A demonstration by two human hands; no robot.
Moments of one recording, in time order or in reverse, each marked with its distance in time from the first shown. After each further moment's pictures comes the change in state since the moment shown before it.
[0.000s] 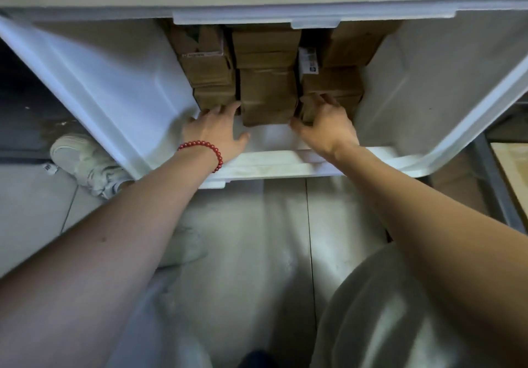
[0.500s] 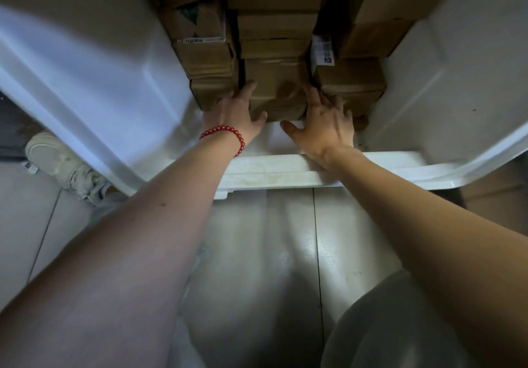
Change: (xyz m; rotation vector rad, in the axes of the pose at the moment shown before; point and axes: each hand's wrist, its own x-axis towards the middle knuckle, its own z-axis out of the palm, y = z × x) left_hand 0.052 0.013 0.028 -0.184 0.002 -0.063; right_hand 0.027 -0.007 0.040 -0.198 0.045 0.021
